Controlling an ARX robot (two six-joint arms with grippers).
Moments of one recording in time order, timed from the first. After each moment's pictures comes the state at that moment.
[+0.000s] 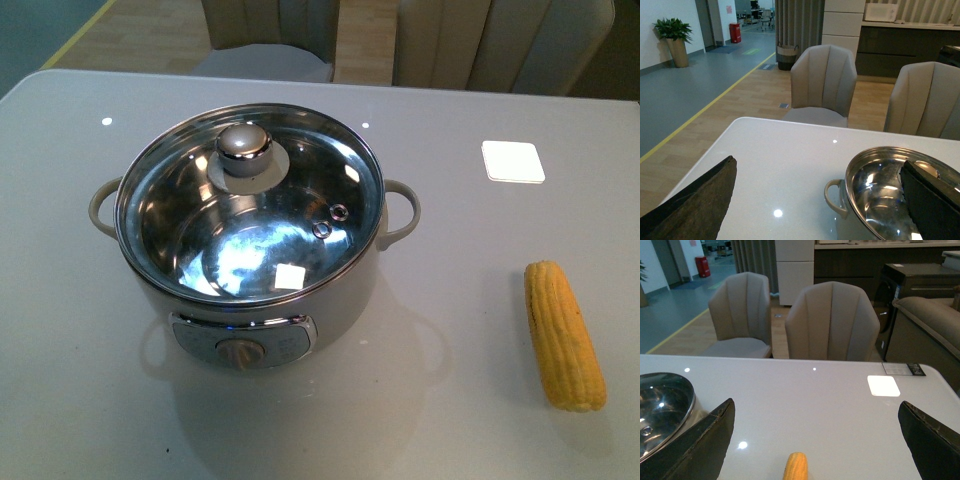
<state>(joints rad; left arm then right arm) 0.00 0.01 0.01 0.00 0.00 -0.01 0.00 0.01 0.02 0.00 0.00 0.00</state>
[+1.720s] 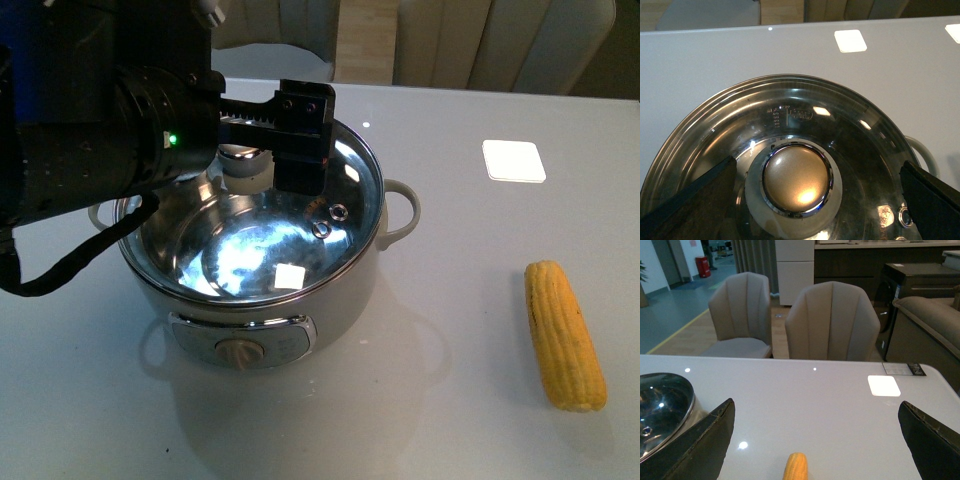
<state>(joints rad) -0.48 1.83 0.72 0.61 -0.09 -0.12 0.00 0.01 0.02 0.00 0.00 0.00</state>
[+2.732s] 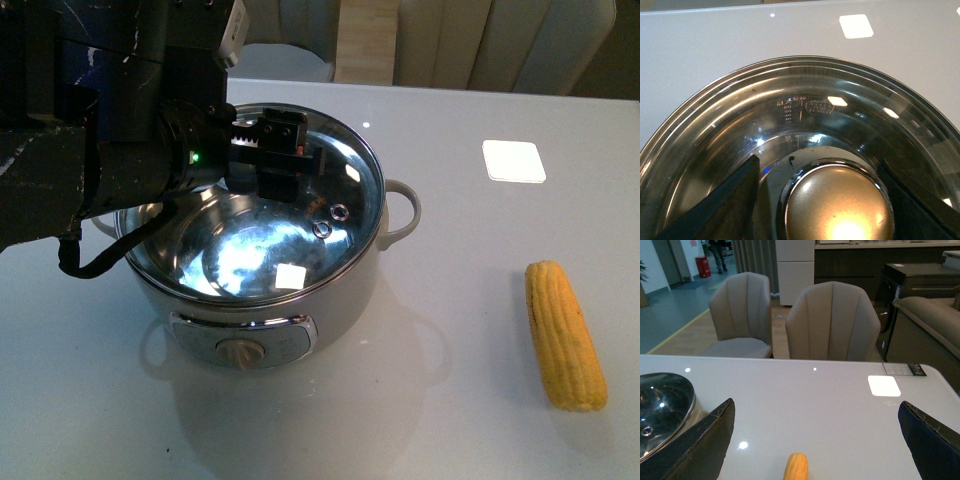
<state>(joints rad) -0.43 2.01 0.83 0.62 -0.05 -0.10 0.00 0.01 0.02 0.00 0.00 0.00</state>
